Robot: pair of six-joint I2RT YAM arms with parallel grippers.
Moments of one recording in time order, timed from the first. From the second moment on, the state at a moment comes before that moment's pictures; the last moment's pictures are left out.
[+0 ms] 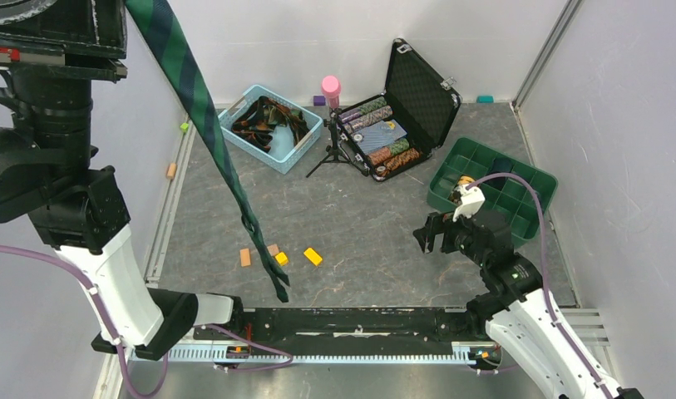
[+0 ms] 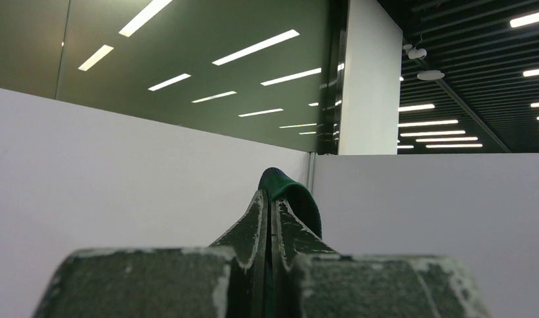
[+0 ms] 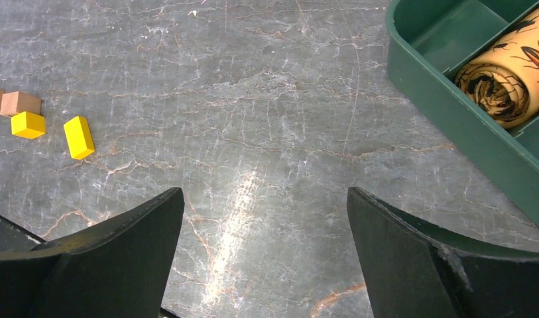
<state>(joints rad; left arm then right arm) -0.13 1.35 2.46 -0.09 0.30 -0.58 0.40 0.52 0.49 -0.45 -0.09 0.26</state>
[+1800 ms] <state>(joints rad) -1.04 1.65 2.37 -1.08 -0.99 0.06 0.78 1.01 0.90 0.39 -0.07 0.22</state>
